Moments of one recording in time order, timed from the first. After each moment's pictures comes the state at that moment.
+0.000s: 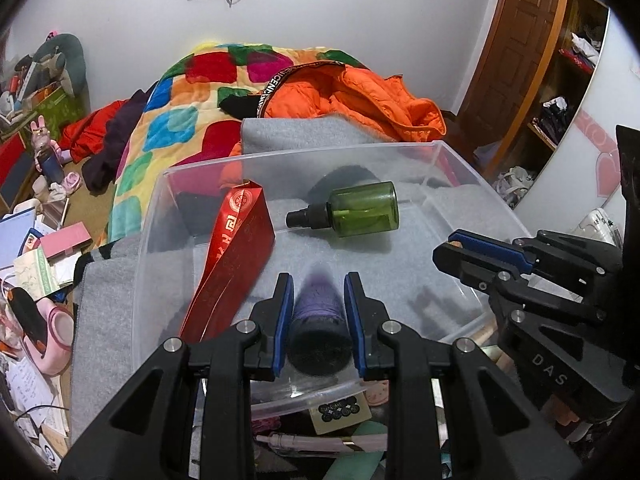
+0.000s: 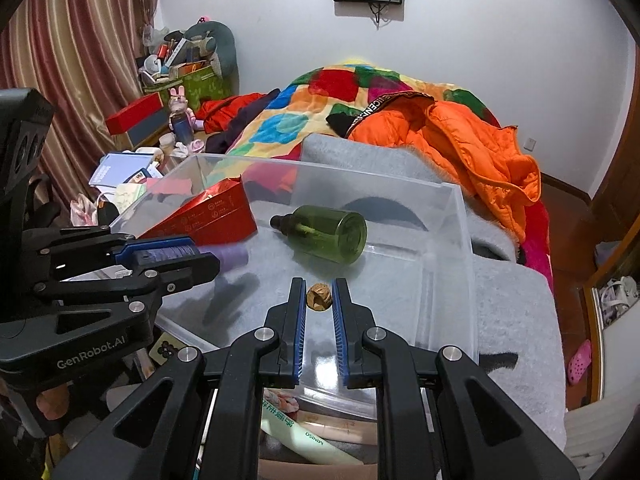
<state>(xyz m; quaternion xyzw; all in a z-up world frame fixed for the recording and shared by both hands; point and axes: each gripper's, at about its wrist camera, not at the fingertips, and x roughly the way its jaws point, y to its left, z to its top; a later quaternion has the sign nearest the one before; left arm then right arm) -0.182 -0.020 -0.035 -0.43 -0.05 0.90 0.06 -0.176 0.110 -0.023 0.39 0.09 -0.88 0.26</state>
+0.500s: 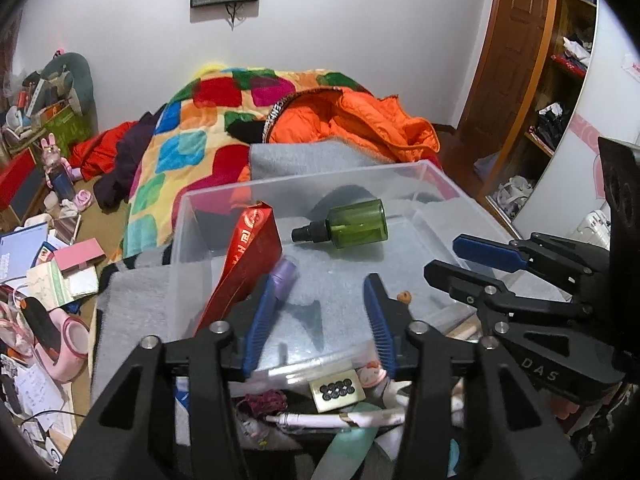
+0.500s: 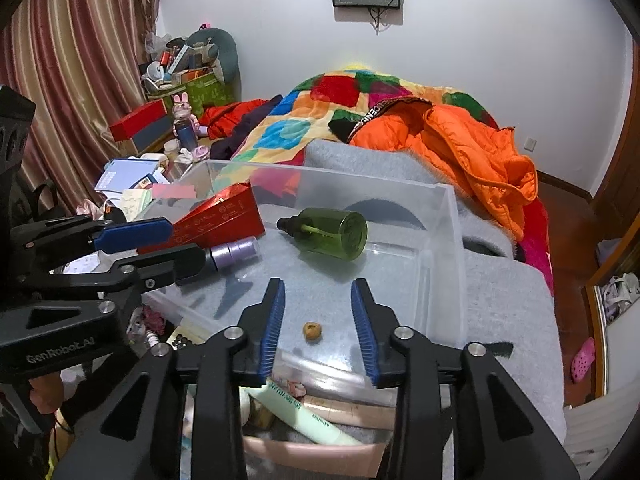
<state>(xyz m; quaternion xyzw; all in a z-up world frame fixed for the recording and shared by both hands) -0.152 -0.020 -0.006 -0.39 -0.03 0.92 0.05 -0.164 0.118 -0.012 0.38 0.08 -0.88 0.27</state>
